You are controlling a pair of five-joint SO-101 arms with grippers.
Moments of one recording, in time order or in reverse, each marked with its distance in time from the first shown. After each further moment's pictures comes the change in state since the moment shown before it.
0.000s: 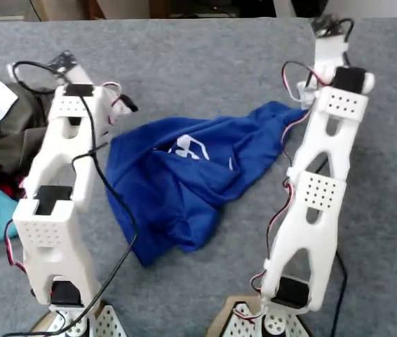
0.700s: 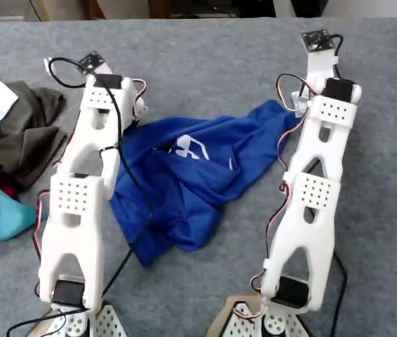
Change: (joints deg) left arm 4.8 31.2 -42.4 17.5 5.8; right arm 0.0 6.9 -0.5 -5.9 0.0
